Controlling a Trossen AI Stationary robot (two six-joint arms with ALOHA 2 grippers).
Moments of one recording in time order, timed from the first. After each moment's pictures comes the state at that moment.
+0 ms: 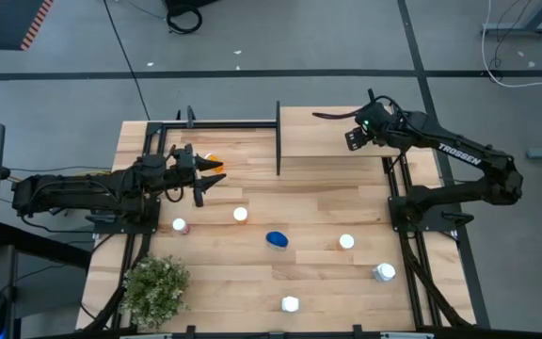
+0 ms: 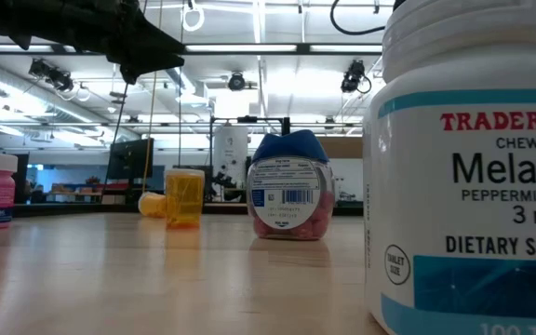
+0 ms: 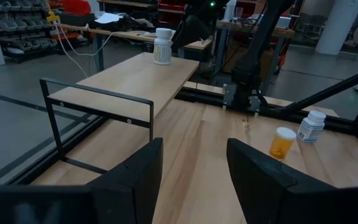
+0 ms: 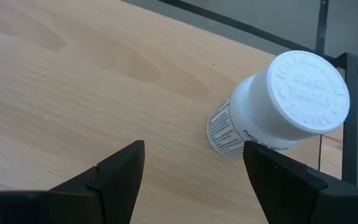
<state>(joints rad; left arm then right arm) 0.16 0.71 0.42 0.18 -0.13 -0.11 -0.57 1.09 1.09 -1.05 0.49 0.55</state>
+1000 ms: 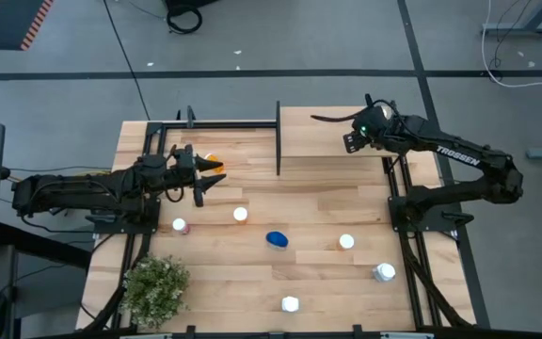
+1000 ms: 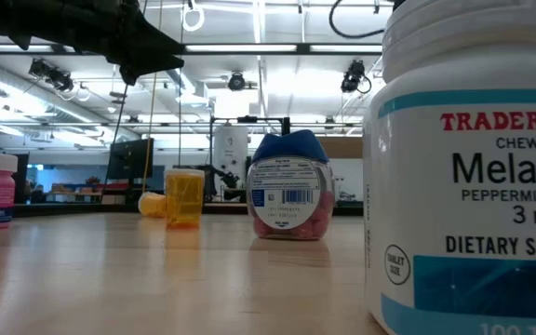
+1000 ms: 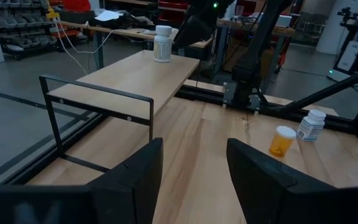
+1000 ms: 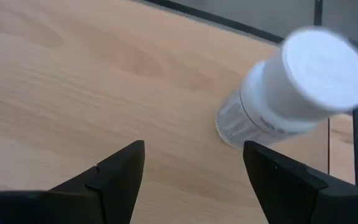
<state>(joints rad) 0.16 0.71 0.42 0.17 -0.13 -0.12 -0.52 1.09 1.05 -1.04 0.54 0.64</state>
